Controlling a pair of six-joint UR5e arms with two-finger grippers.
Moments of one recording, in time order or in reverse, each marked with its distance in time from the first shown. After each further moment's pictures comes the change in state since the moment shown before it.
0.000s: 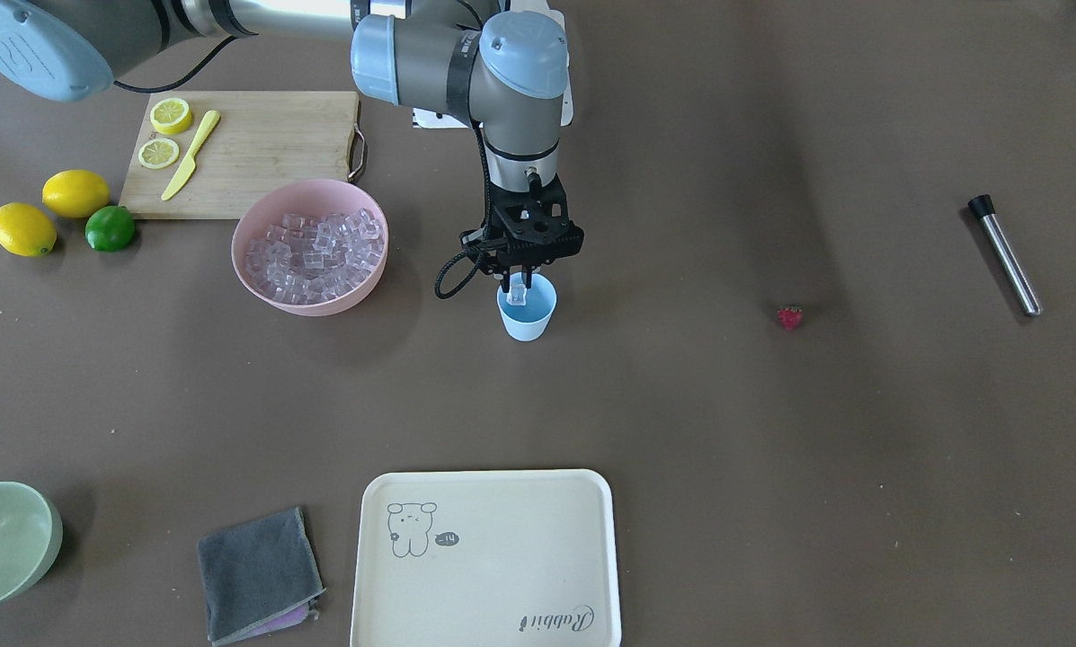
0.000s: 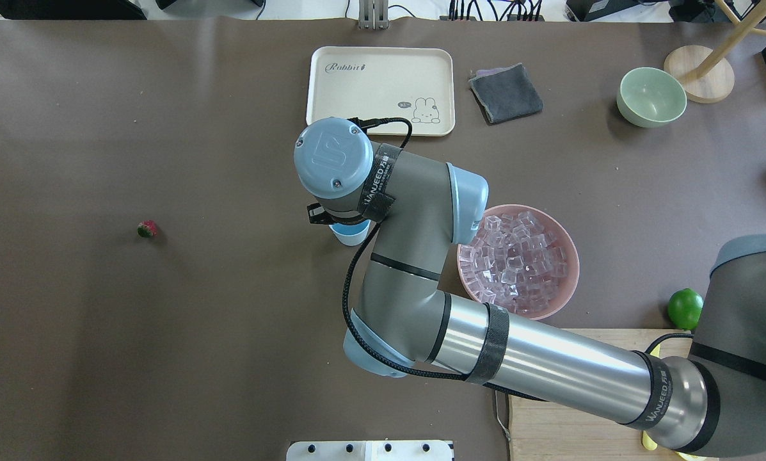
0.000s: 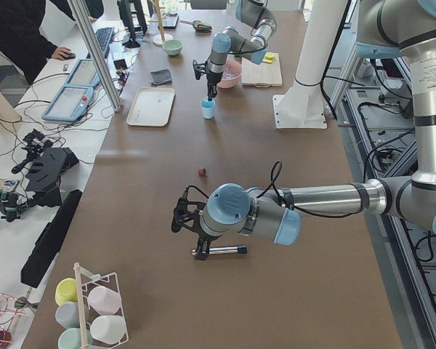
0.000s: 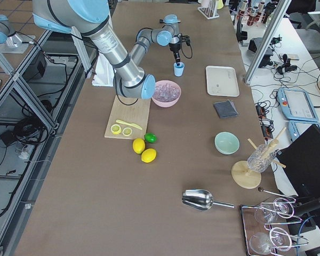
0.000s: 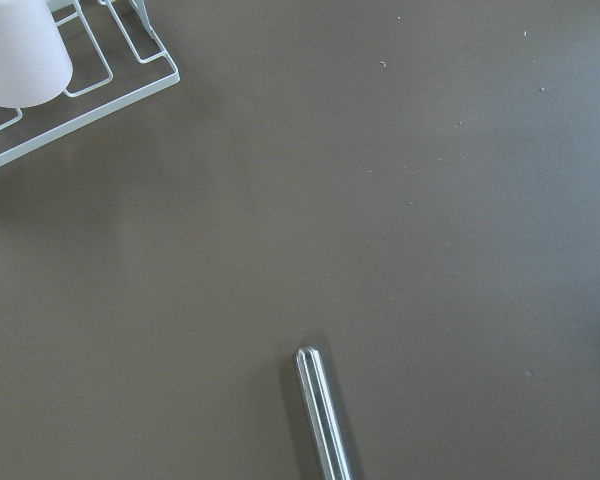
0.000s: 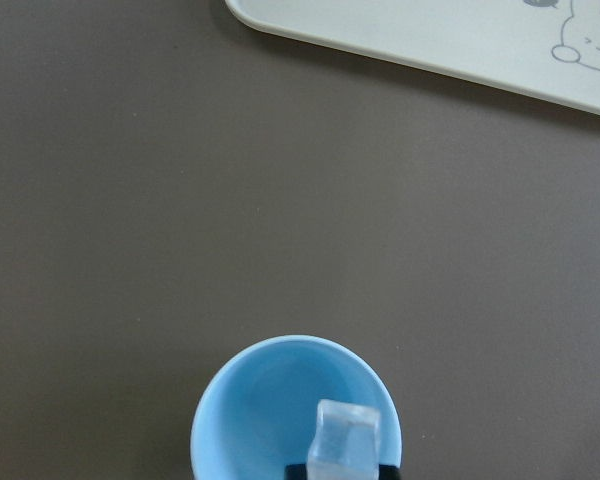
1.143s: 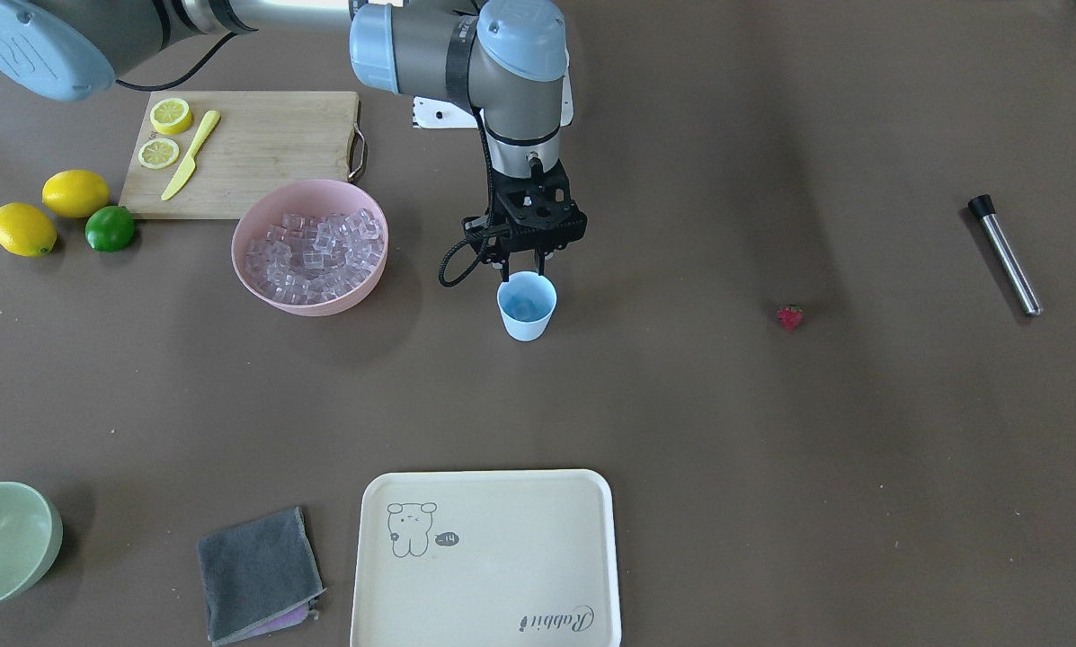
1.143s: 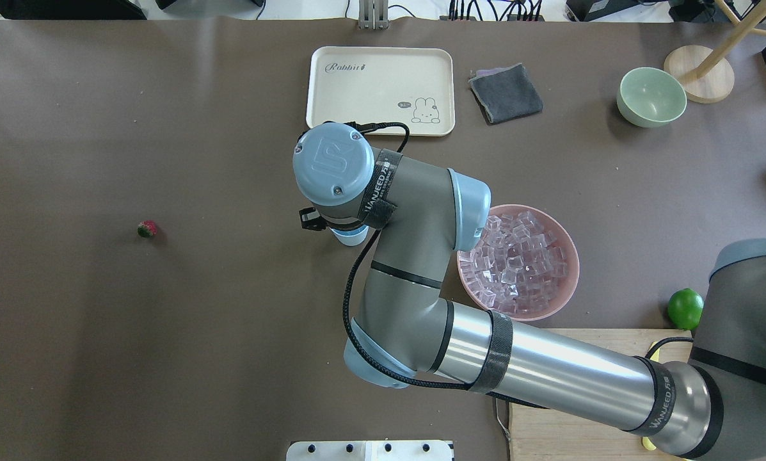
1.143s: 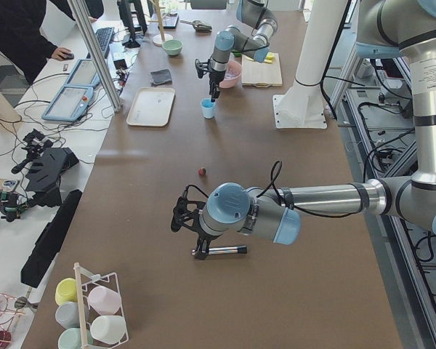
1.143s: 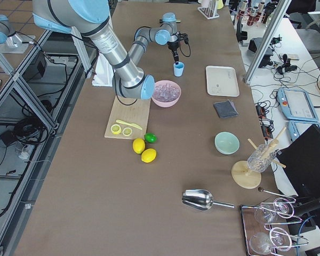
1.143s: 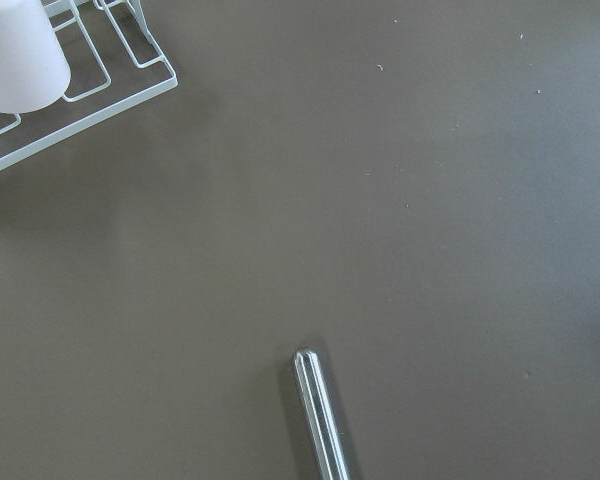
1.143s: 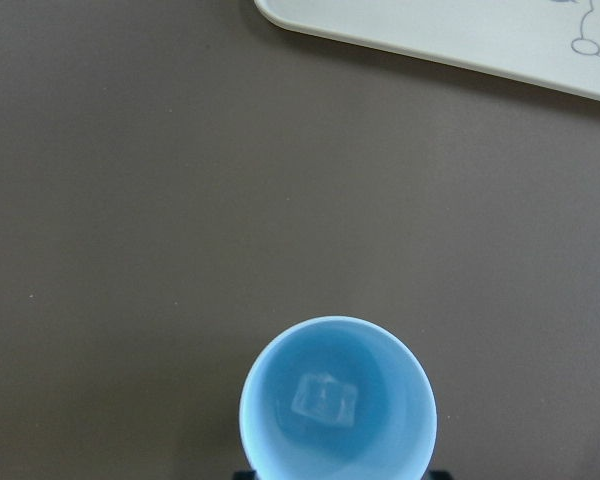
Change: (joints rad) left arm 0.000 0.000 -0.002 0.000 0.000 0.000; right arm -0.012 -0.003 0.032 0.005 0.005 0.014
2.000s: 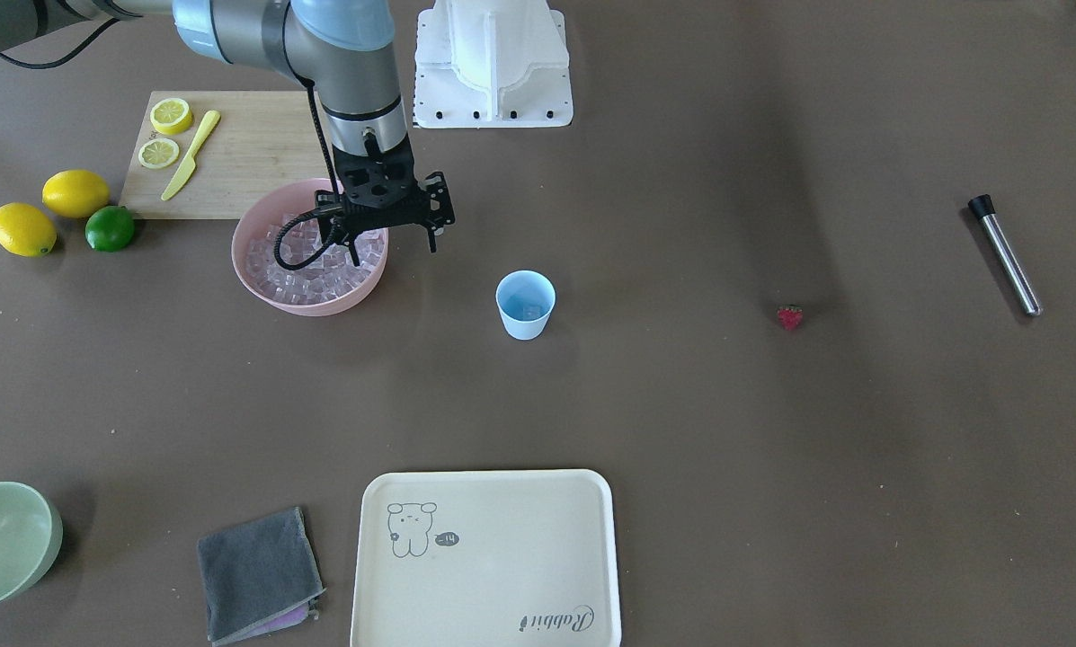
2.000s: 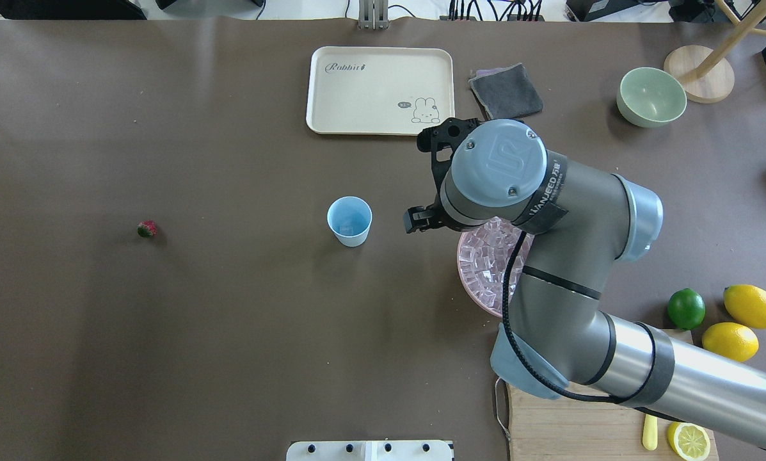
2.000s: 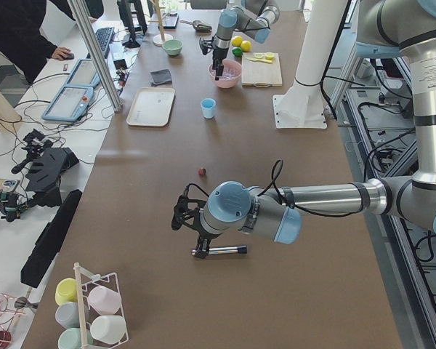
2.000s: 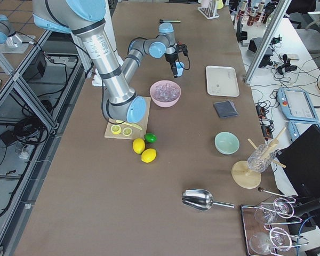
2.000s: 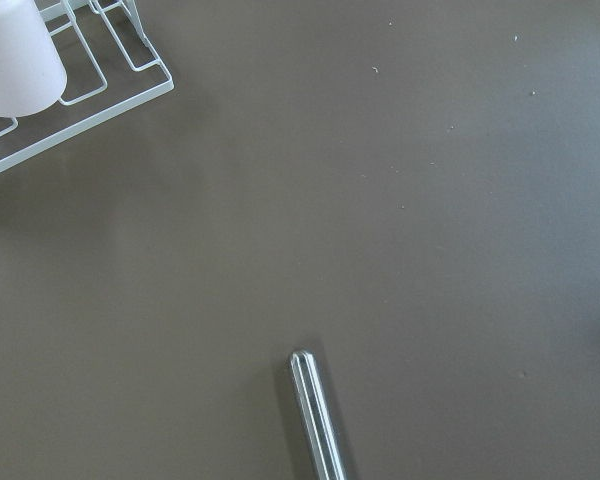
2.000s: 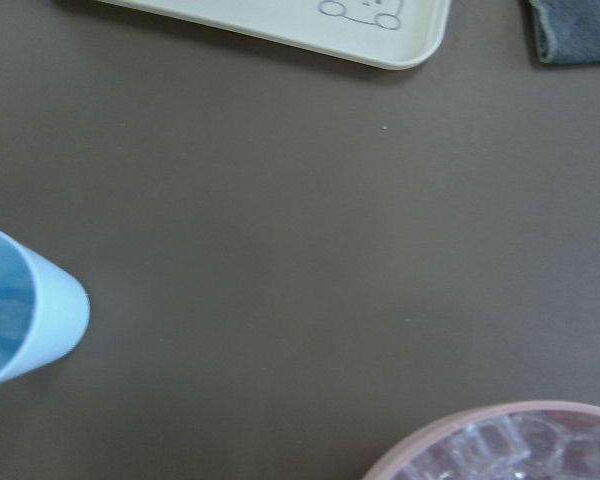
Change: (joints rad) left arm 0.000 0.004 -0.006 -0.003 -0.001 0.000; right arm 0.092 -0.364 0.372 -0.053 0.044 -0.064
